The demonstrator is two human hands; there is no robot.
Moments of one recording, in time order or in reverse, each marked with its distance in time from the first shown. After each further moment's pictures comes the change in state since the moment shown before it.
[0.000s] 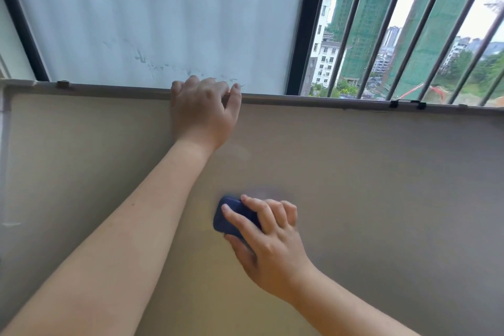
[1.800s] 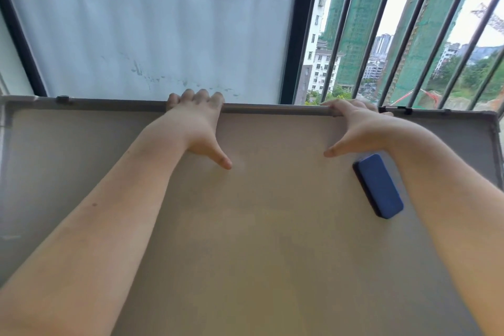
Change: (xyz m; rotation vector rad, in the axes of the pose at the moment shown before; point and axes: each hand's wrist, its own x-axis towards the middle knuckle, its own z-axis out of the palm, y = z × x) left_hand 0.023 0.004 -0.044 0.336 -0.787 0.163; right_hand 0.137 0.171 -0.124 -0.155 -0.764 0.674
